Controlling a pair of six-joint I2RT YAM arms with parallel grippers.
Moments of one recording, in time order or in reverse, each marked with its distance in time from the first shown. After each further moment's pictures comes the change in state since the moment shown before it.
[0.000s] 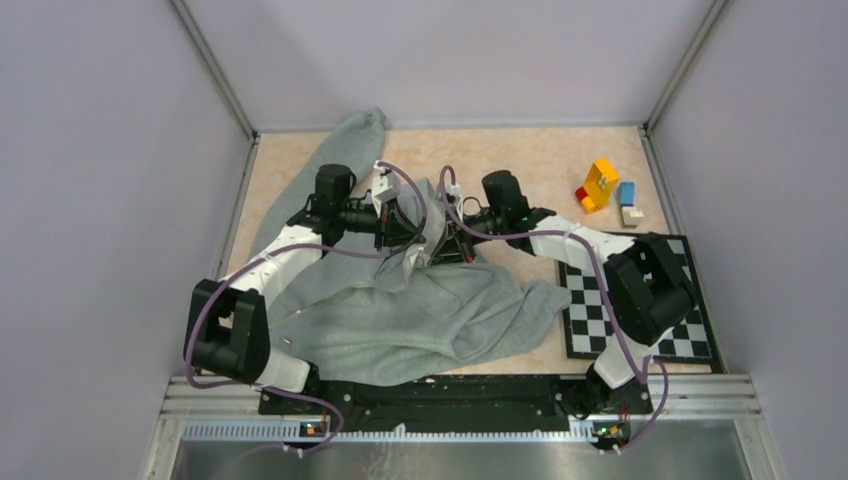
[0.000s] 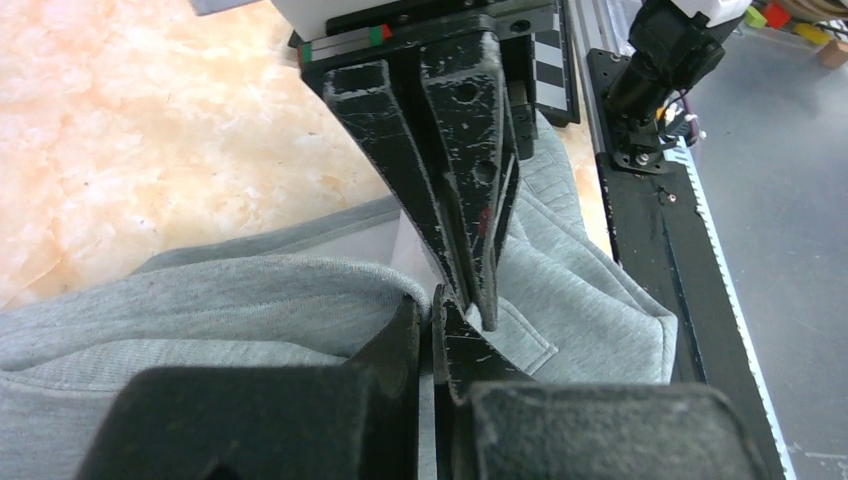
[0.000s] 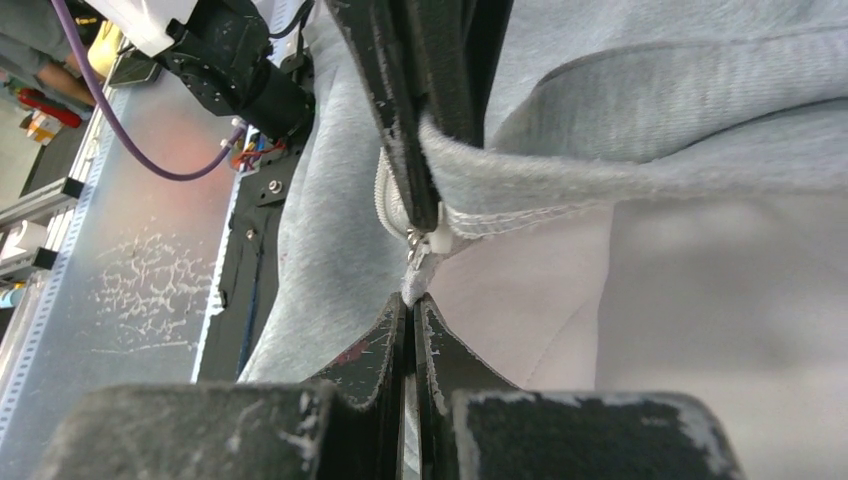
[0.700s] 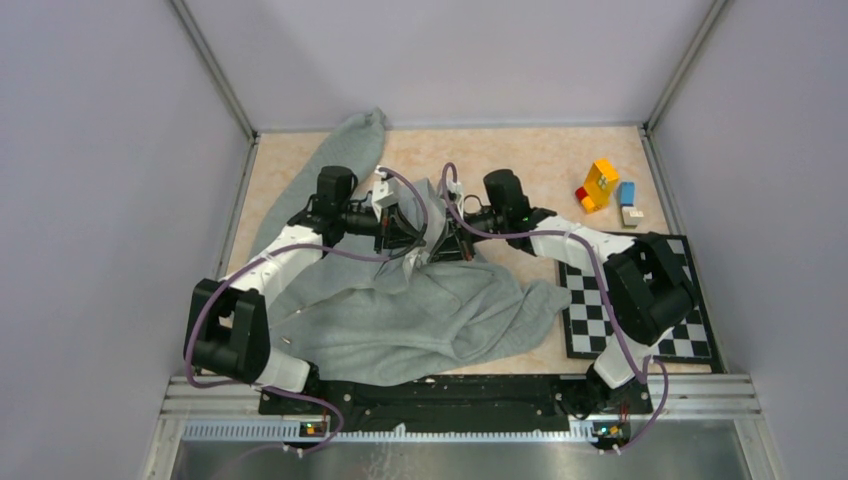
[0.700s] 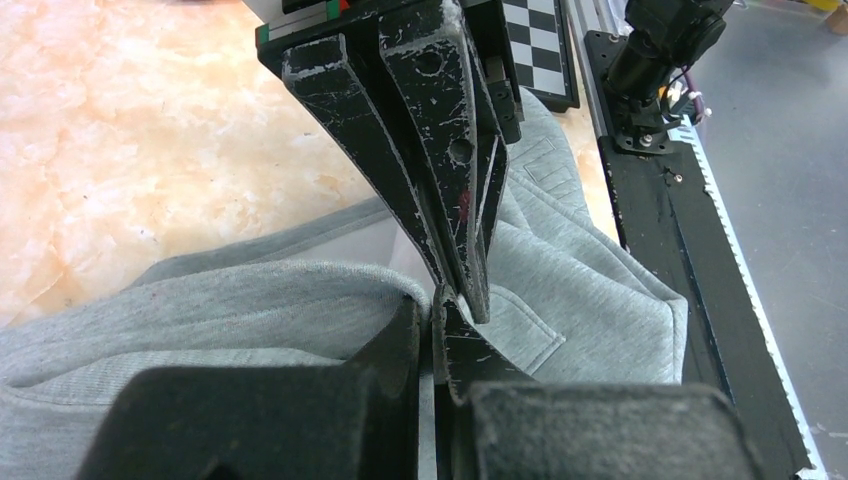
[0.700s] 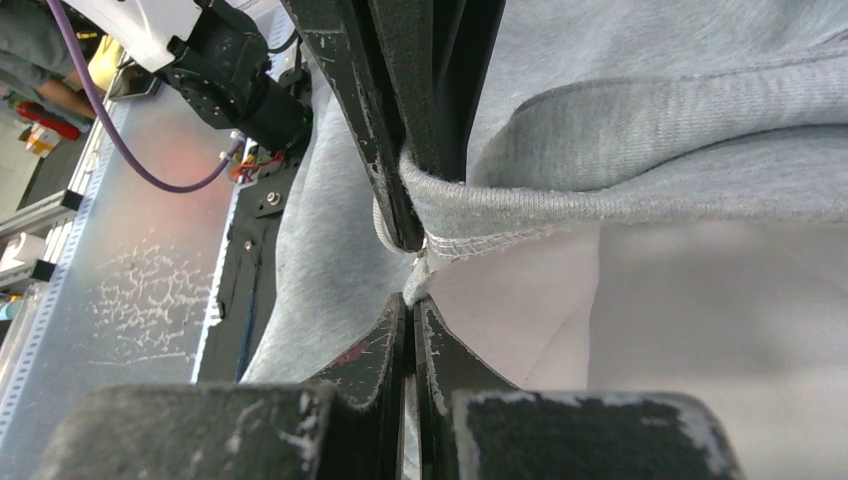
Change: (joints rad) left arm -0.004 -0.001 -0.003 -0.042 0.027 0.098; right arm -0.008 0.000 -0.005 0.055 0.004 0.039
